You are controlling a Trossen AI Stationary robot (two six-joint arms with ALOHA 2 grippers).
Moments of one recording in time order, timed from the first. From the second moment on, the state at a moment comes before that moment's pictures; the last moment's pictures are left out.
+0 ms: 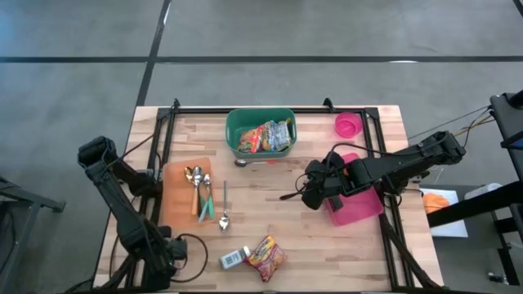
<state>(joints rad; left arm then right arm) -0.99 1.49 1.09 -0.92 0.25 -1.22 0.29 1.41 1.15 -0.94 0.52 0.77</state>
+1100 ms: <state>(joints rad) -0.98 1.49 1.09 -0.89 0.22 -1.15 0.29 1.41 1.12 -0.94 0.52 0.81</state>
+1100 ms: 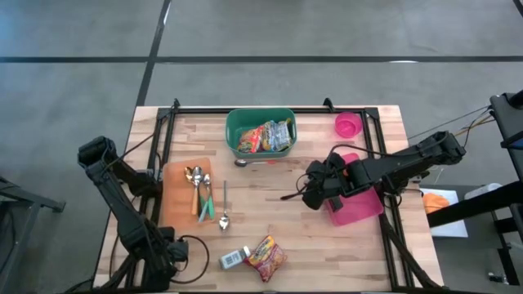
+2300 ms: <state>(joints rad) -1.04 1.70 1.09 -0.91 0.29 -1.24 0.29 1.41 1.14 -0.93 0.50 0.76</state>
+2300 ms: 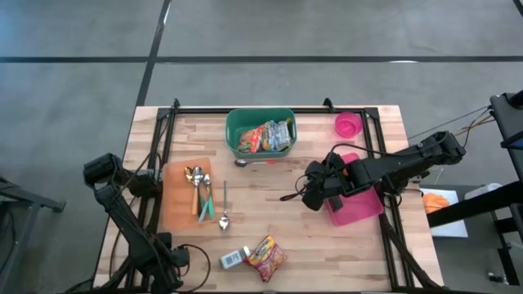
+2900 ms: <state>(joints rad) -1.03 1.66 1.12 -0.91 0.27 -1.21 0.29 1.41 1.14 -0.89 0.49 0.75</state>
